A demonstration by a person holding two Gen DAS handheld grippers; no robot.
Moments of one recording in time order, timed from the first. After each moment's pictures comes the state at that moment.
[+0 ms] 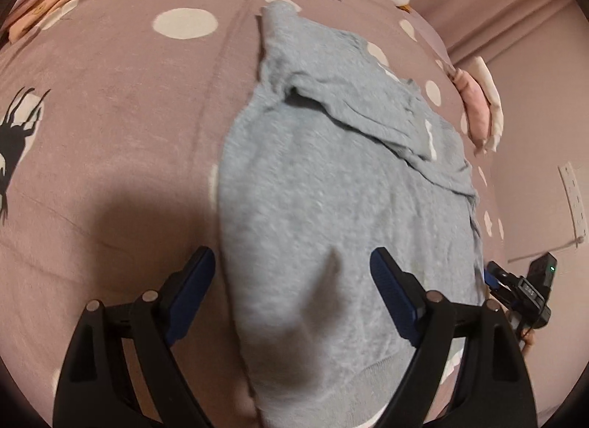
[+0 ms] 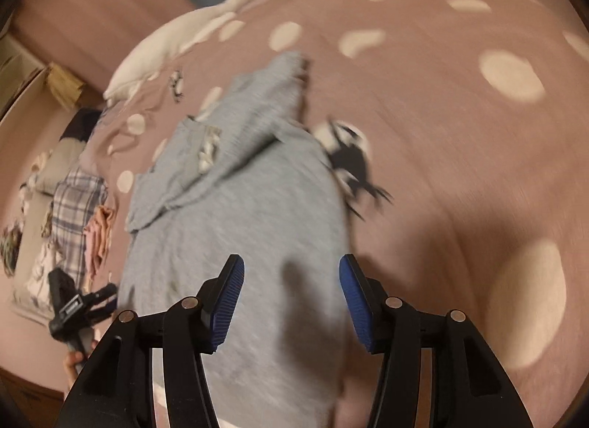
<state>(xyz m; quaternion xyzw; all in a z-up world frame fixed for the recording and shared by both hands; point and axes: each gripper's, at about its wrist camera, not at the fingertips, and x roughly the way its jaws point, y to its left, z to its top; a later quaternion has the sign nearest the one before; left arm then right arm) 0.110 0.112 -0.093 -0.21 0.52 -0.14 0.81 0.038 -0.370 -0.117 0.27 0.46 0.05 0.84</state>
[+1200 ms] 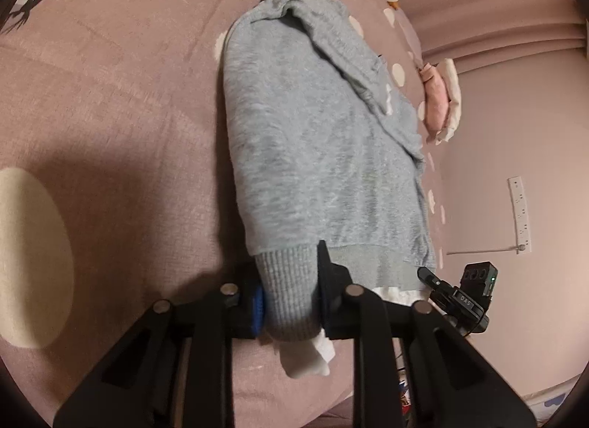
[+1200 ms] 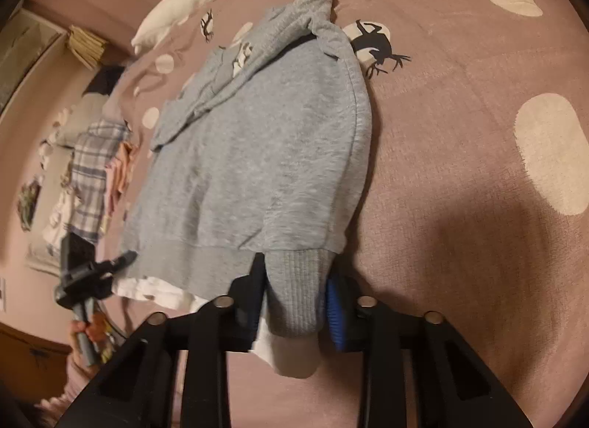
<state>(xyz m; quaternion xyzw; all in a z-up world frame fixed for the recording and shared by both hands) 0.035 0.129 -0.110 -0.33 0.54 -0.21 0.75 -0.011 -0.336 -0.132 0.26 0.49 0.14 0.82</state>
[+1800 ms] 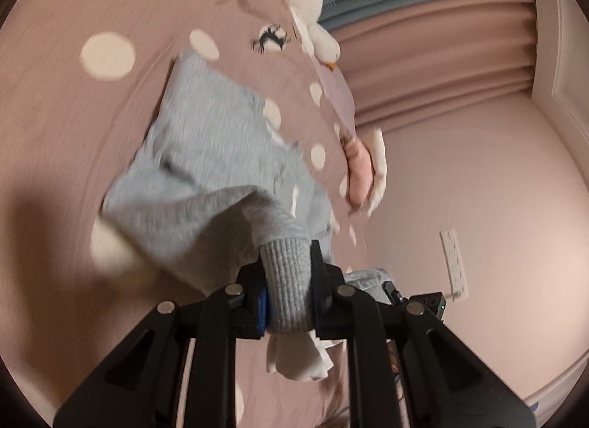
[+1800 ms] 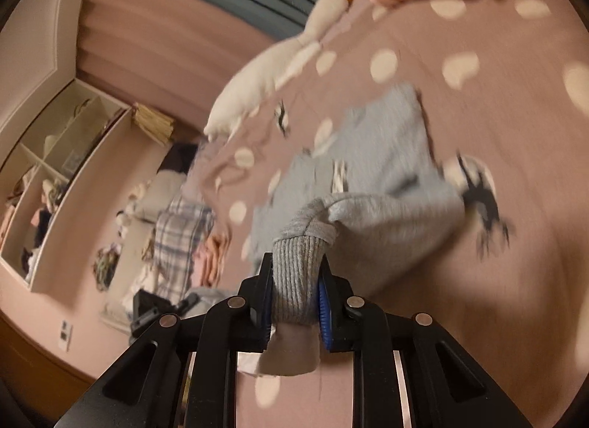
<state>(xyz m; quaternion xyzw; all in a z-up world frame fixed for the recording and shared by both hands) 0.140 0.138 -0.038 -0.43 0.41 -0.27 0.76 0.079 -0.355 -0.053 0.37 0.33 0.21 0.84</state>
